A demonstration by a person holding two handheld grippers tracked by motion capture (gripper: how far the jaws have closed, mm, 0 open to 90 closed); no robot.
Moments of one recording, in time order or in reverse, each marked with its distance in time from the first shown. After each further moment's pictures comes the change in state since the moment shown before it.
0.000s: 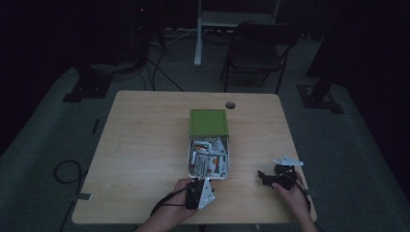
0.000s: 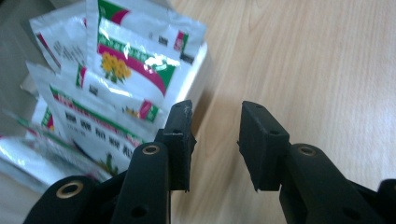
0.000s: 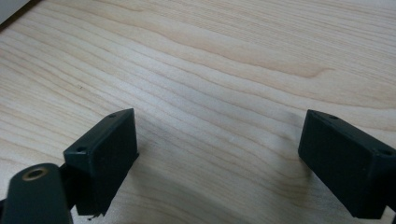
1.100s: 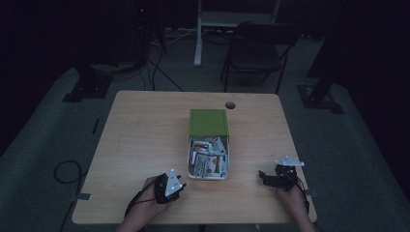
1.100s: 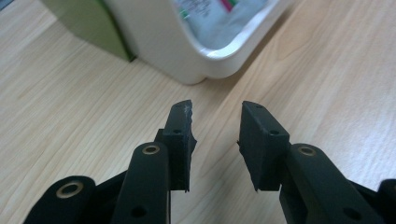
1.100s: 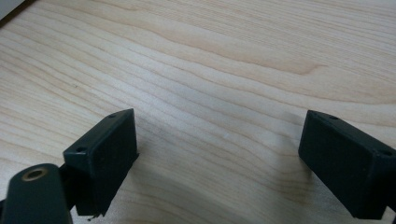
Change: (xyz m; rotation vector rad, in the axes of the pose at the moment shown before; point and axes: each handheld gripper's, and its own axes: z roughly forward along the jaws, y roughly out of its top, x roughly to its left) left arm 0.037 -0.075 -0.028 0.042 0.059 -0.303; right arm -0.002 -0.001 -0.001 -0.001 -0.009 0.009
